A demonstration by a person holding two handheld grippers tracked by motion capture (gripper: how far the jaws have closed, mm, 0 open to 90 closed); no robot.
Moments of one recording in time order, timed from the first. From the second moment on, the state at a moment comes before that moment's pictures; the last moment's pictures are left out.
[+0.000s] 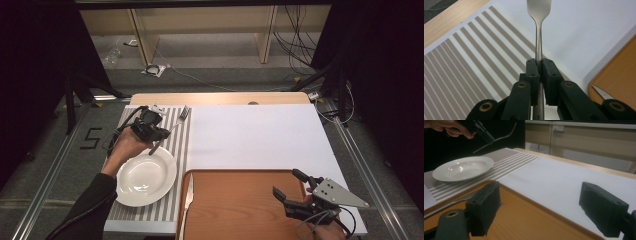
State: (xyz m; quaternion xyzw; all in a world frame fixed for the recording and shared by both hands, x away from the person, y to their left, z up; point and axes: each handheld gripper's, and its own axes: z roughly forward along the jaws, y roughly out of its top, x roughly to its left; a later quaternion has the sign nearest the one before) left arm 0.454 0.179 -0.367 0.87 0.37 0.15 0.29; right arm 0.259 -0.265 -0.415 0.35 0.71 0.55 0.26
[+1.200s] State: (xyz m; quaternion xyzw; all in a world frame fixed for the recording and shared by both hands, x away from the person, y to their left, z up) left arm 0.359 0.126 -0.378 0.89 0.31 0.09 0.32; right arm 0.257 -0.262 -0.413 0.35 0.72 0.54 0.26
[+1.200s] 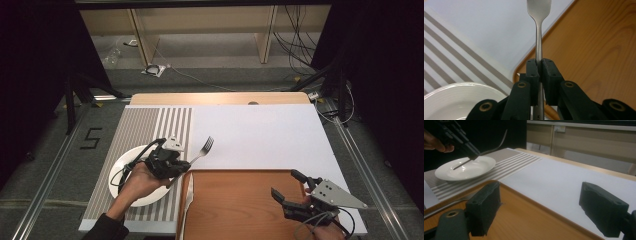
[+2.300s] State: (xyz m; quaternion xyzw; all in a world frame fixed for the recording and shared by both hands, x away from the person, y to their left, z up) left arm 0.317 0.081 -0.418 0.93 0.26 0.02 0.27; right arm 0.257 -0.262 -0.413 0.35 0.72 0.55 0.26
